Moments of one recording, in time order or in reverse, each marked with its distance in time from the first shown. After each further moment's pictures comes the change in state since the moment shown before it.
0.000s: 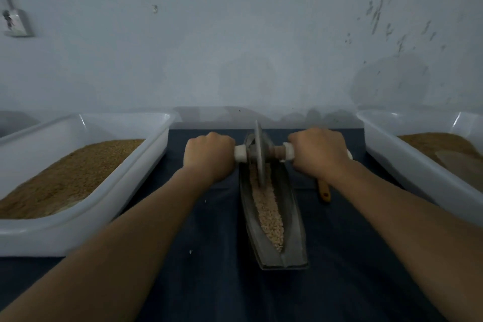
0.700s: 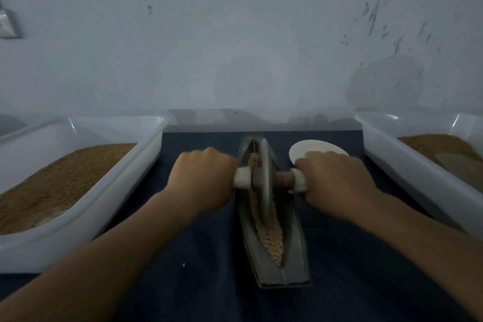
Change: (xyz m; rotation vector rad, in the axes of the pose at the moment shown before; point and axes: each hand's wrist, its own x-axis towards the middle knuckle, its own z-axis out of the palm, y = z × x) left_hand -0.036 -0.006 -0.003 0.098 0.203 0.223; right_hand -0.050 0.014 0.019 0.031 0.118 -0.082
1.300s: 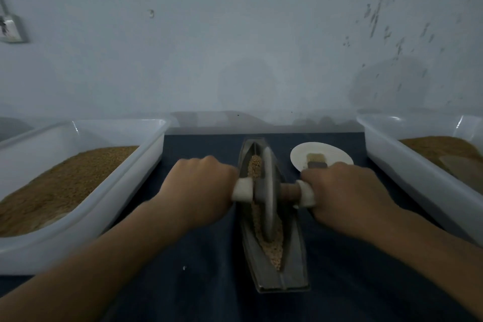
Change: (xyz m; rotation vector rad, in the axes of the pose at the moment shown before) left_hand -0.017 -0.003 -0.013 0.004 0.026 0.130; right_hand -0.024 0.003 -0.005 0.027 0.050 -0.078
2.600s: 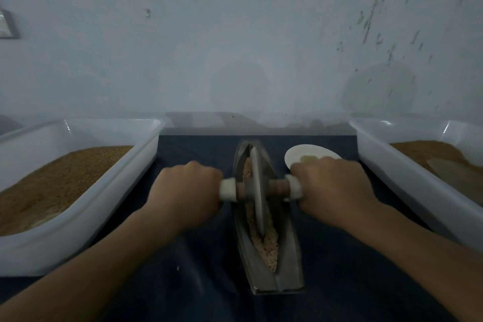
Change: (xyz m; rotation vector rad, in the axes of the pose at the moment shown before) left_hand -0.006 -0.005 0.012 -0.071 -0.118 -0.198; right_hand 0.018 -0.008 -0.011 -0.074 -0.008 0.052
